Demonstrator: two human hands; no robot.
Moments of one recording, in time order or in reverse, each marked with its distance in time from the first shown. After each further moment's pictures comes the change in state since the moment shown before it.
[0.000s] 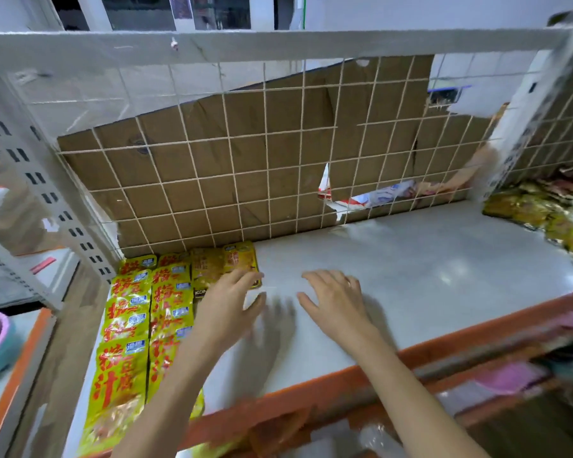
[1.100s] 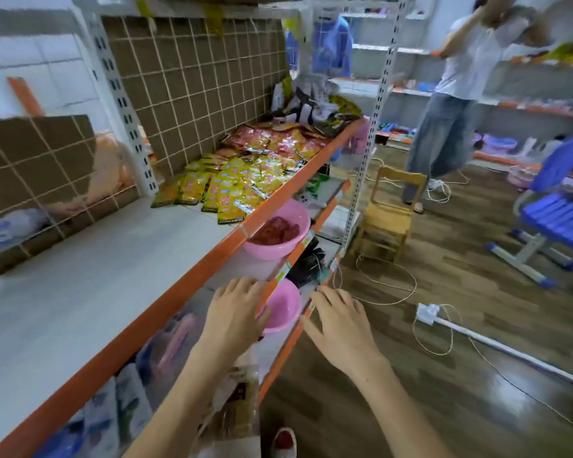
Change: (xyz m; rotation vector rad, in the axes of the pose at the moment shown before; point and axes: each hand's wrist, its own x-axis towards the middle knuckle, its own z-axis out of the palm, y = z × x) left_hand 0.038 0.487 0.214 -0.085 -0.242 0.703; right_hand -0.330 0.368 -0.125 -0.098 0.081 0.757
